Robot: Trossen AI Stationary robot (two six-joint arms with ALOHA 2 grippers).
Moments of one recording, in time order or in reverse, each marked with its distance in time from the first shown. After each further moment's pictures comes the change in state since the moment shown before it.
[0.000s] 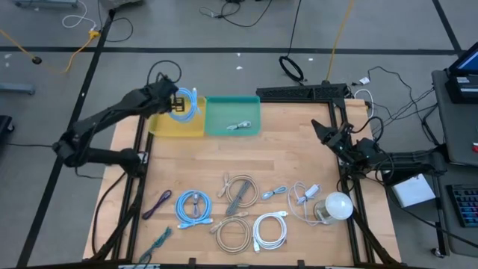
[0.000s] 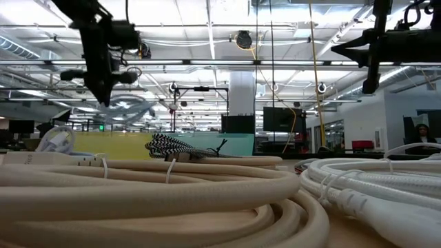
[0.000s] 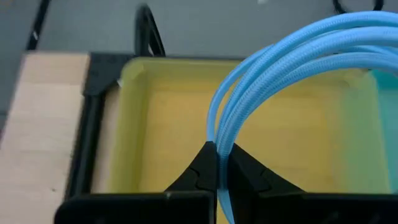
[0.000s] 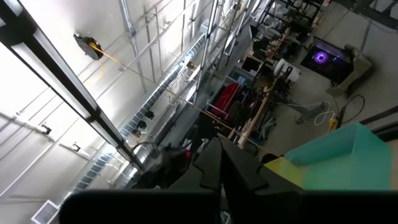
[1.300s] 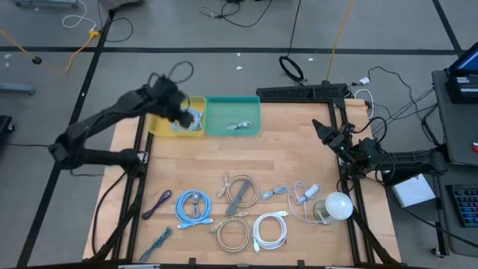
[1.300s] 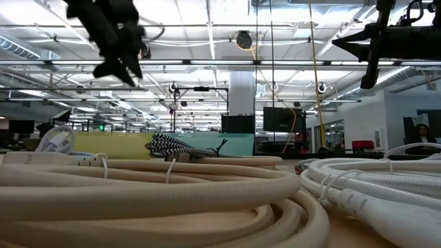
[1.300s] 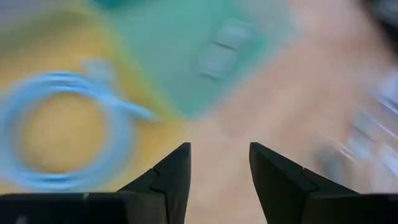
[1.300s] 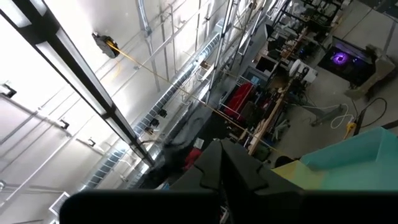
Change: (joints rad) left arm -0.149 -0.100 0.058 0.019 0.674 0.375; right arm 0.000 0.006 0.000 0.069 -0.033 -0.043
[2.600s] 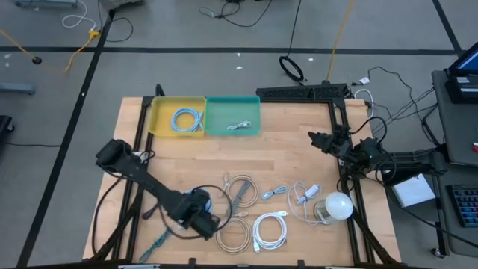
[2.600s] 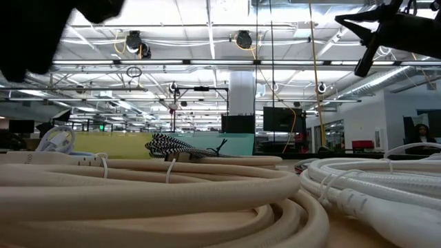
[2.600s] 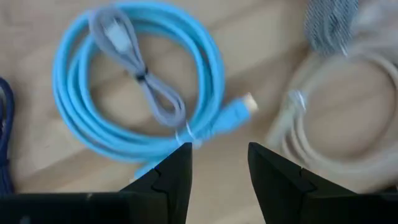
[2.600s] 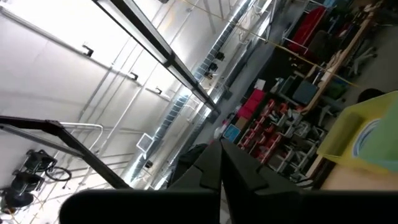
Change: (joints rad) left arm -1.277 0.736 0.474 -0.329 -0.314 -1.417; right arm 0.000 0.000 0.001 0.043 -0.370 0.153
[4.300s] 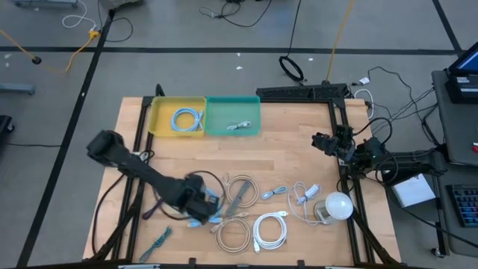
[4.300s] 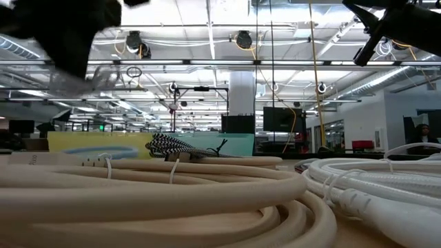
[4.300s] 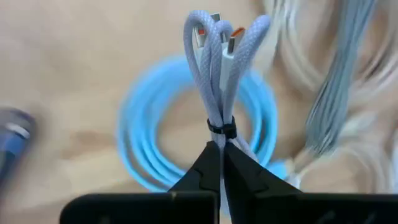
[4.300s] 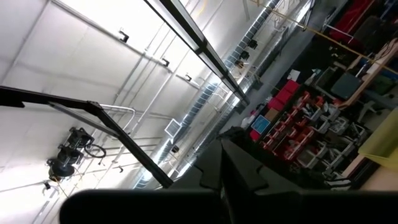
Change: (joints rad) left arm 0.069 -0.174 -0.174 0.065 -0.206 -0.150; right arm 0.000 0.000 0.000 0.084 -0.129 -0.026
